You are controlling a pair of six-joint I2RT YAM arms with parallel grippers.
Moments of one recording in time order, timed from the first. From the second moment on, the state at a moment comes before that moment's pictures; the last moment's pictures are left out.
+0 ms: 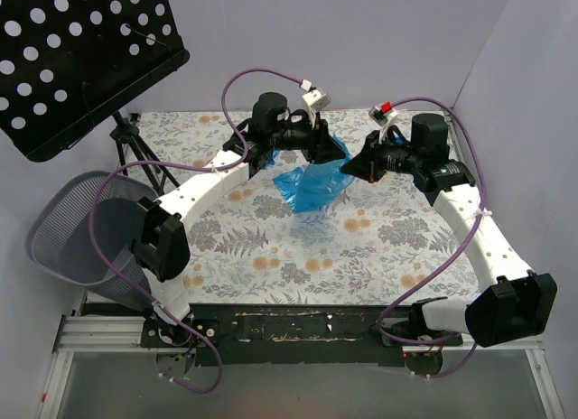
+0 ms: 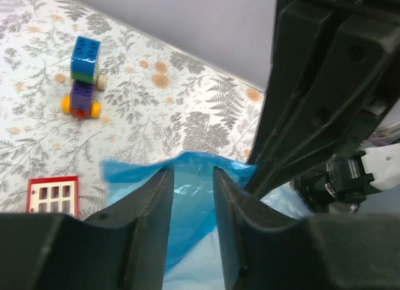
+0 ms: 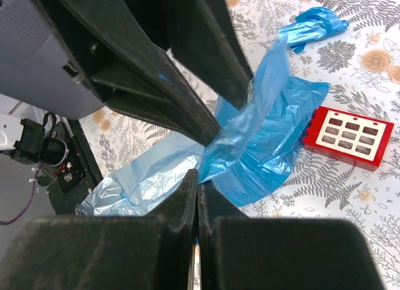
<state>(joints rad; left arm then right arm) -0.63 1.81 1.66 -0.04 0.75 -0.21 0.26 1.27 1.21 -0.38 -0.81 0.09</state>
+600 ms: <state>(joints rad) -0.58 1.67 1.38 -0.01 0.80 -0.14 0.26 1.27 1.19 -0.39 -1.09 -0.01</state>
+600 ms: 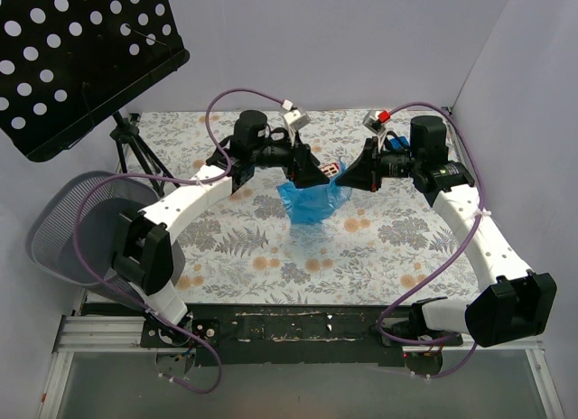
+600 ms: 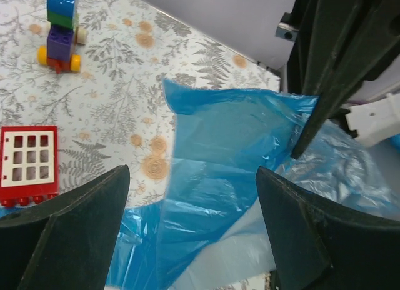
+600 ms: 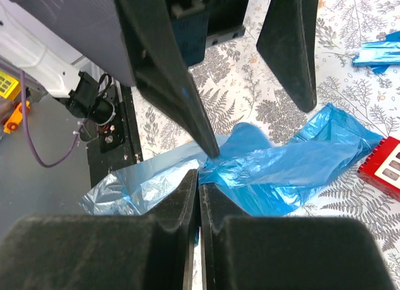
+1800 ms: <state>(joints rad) -0.52 1.87 1.76 -0.29 1.29 0.03 0.24 1.29 1.37 -0.74 -1.06 -0.27</state>
